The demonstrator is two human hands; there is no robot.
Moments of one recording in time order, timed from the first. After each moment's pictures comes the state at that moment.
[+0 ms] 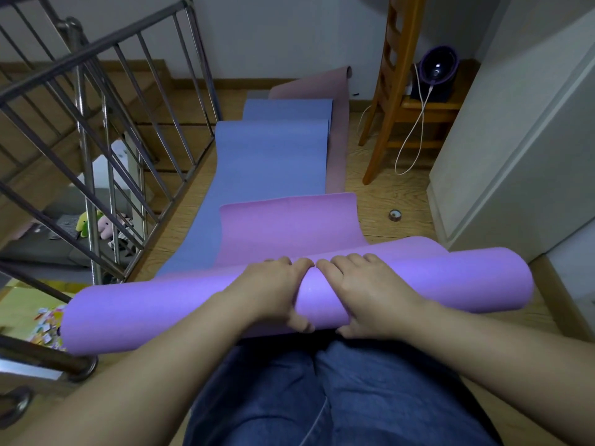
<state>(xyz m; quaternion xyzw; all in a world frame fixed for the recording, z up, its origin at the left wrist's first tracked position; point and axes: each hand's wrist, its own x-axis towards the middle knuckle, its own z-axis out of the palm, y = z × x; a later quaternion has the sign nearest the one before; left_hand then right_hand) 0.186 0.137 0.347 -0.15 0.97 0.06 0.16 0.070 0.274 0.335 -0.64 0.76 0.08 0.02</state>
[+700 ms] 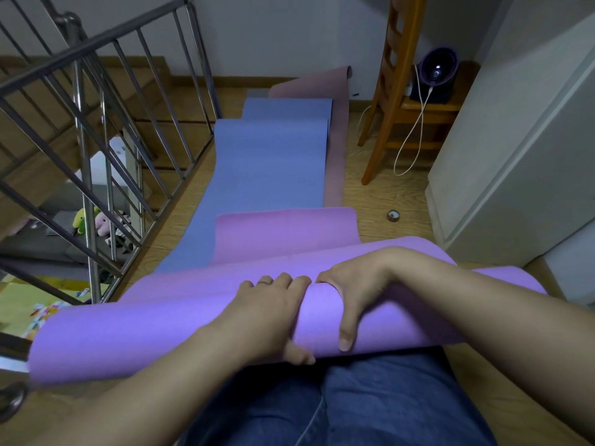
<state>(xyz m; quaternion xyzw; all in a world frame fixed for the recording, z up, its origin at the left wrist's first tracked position) 0.212 0.159 0.350 -0.13 0.97 0.03 0.21 0.050 0.238 0.372 -0.55 0.69 0.11 0.45</state>
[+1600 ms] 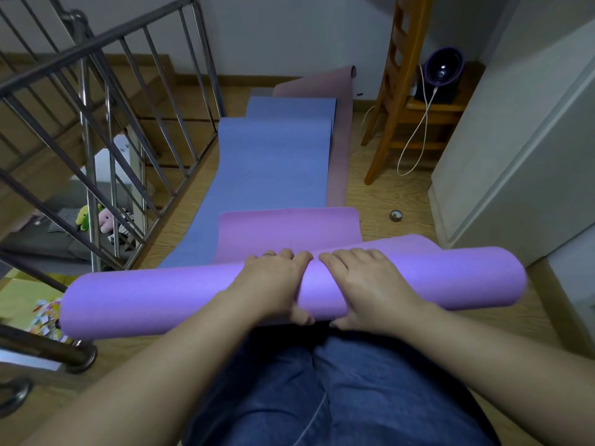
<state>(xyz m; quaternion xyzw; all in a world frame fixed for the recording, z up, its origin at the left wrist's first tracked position) 0.188 0.138 0.343 -0.18 0.97 0.02 0.13 0.068 0.272 0.324 -0.64 0.77 0.03 -0.01</state>
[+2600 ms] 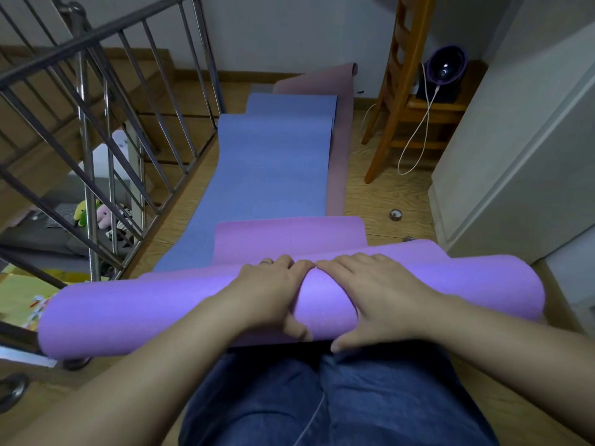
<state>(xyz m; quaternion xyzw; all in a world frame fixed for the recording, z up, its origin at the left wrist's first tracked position) 0.201 0.142 0.356 -0.16 0.96 0.08 0.20 0.067 0.282 0.355 -0.65 0.75 0.02 0.14</state>
